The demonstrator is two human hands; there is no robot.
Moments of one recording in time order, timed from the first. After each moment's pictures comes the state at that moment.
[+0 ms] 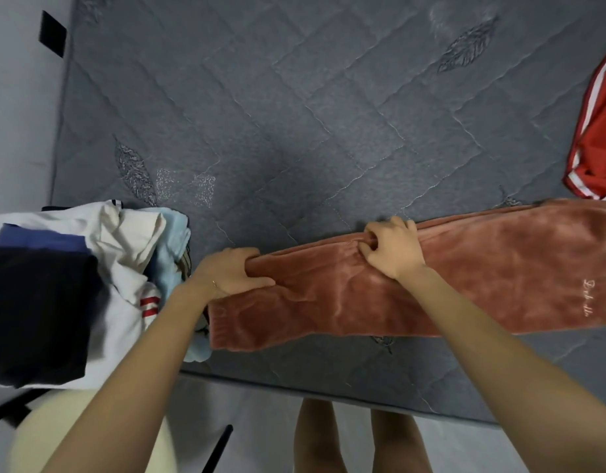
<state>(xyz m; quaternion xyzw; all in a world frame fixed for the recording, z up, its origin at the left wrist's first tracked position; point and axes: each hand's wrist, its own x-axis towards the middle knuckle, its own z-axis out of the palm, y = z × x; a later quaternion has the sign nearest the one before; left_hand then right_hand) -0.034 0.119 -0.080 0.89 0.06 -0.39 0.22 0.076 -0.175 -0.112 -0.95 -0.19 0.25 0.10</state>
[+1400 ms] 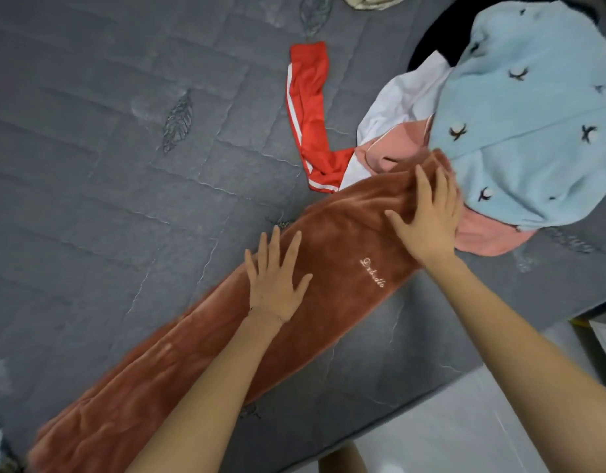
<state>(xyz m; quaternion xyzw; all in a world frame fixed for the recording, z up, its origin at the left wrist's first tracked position) 0.110 -0.313 -0.101 0.96 -0.15 -0.21 0.09 0.128 -0.577 -0.068 -0.96 0.23 0.02 0.18</state>
